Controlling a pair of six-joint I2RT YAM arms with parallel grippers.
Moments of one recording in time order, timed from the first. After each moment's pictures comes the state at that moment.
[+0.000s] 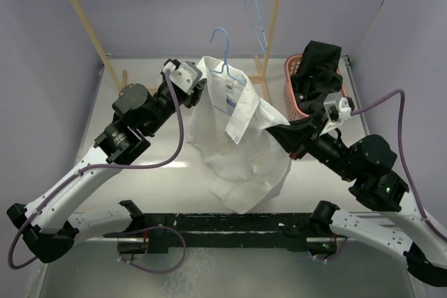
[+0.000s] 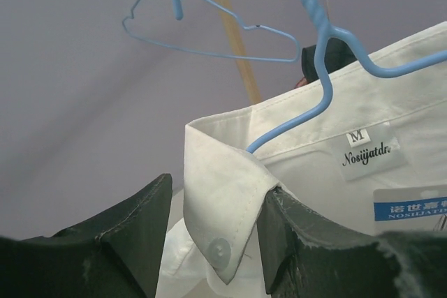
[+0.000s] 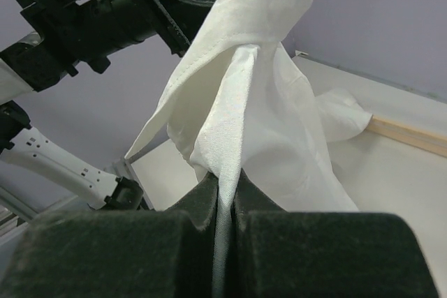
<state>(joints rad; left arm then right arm) -0.76 1.05 1.24 -0.02 -0.12 0.34 0.92 0.62 1.03 -0.24 0.01 0.29</state>
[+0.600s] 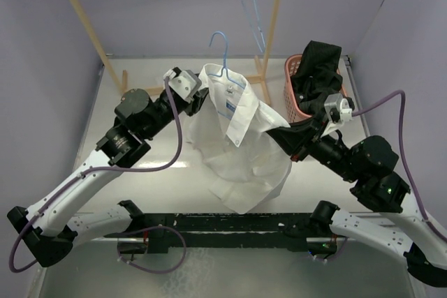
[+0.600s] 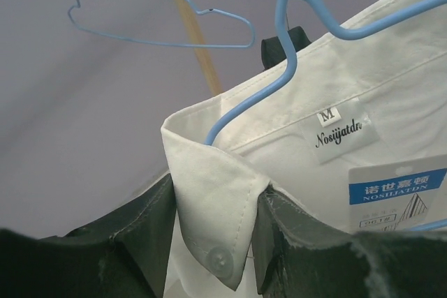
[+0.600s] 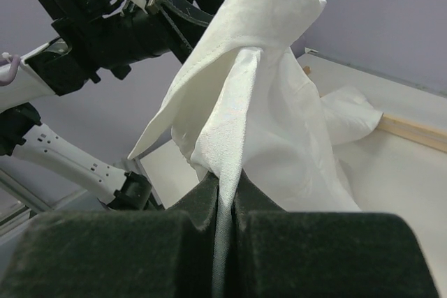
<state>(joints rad) -0.74 1.02 1.15 -0.01 0.02 0.26 0.92 0.61 1.03 -0.25 -0.02 0.31</state>
